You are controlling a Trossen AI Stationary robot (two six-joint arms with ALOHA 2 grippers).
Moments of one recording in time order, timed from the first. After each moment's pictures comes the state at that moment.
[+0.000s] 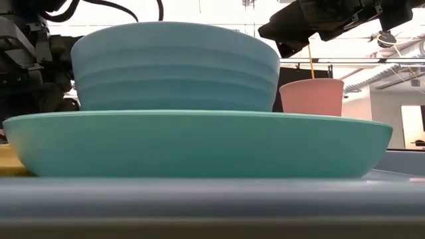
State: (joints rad) left arm -0.53 1.61 0.76 -0.31 -0.05 -0.80; right arm 0.34 1.39 0.64 0.42 0.05 0.04
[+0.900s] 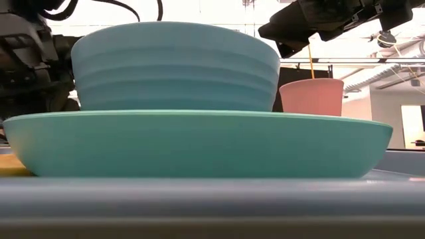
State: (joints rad) left arm -0.52 1.61 0.76 -0.25 -0.10 -0.87; right arm 0.34 1.39 0.64 0.41 0.05 0.04
